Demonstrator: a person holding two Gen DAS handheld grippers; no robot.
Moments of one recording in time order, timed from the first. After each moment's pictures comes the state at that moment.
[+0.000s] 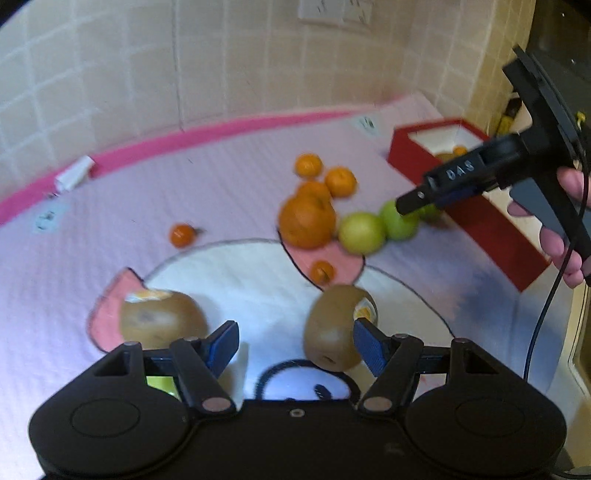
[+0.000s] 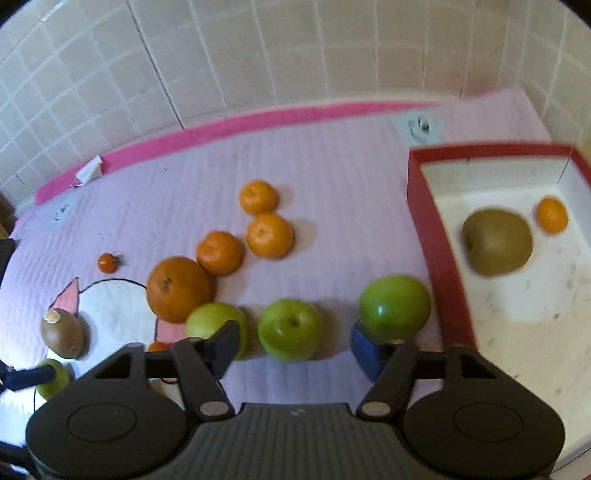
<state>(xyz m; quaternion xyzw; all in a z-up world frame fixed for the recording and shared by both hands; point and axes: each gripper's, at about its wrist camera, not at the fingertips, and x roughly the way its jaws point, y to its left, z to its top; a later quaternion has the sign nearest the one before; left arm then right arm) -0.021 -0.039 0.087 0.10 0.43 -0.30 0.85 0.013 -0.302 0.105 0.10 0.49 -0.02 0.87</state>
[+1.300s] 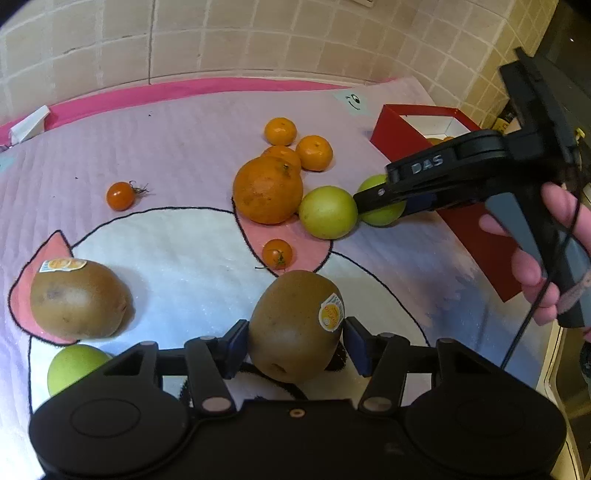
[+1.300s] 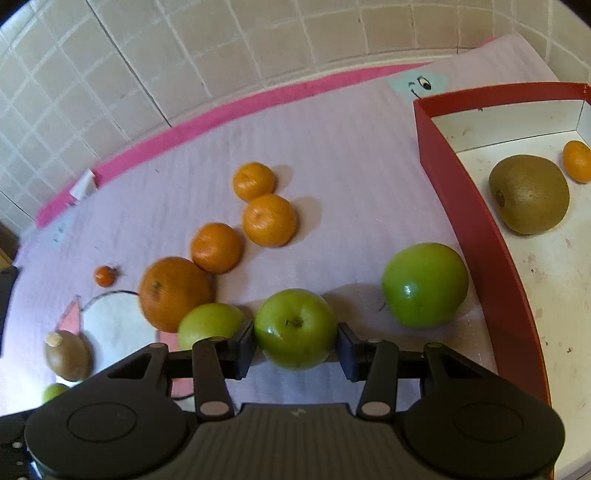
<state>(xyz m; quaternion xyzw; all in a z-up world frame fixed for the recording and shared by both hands) -0.009 -0.064 0.058 0.04 0.47 -0.31 0.83 0.018 -0.309 0.078 0.18 0.47 -0.01 0.86</state>
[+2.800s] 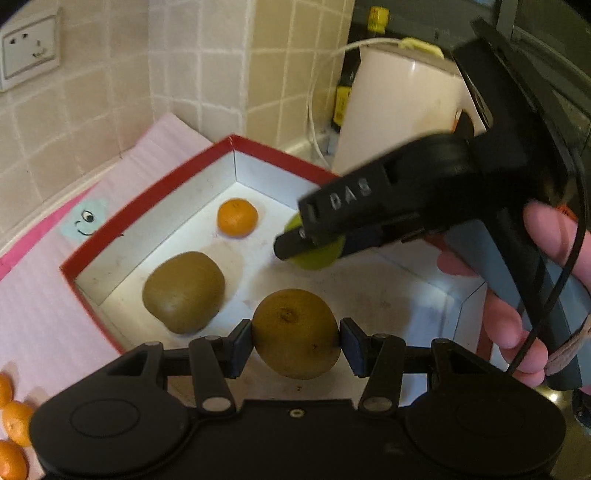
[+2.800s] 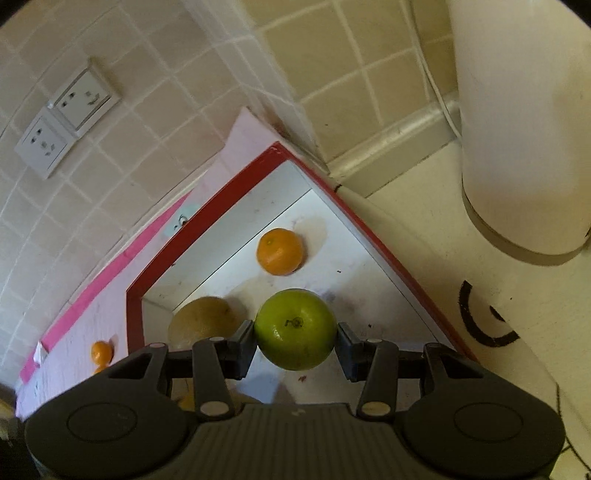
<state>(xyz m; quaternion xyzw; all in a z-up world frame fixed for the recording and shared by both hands) 0.008 -0.389 0.081 0.17 0.38 -0.49 0.76 -0.045 -0.555 0.072 0.32 0.38 -0.13 0.86</state>
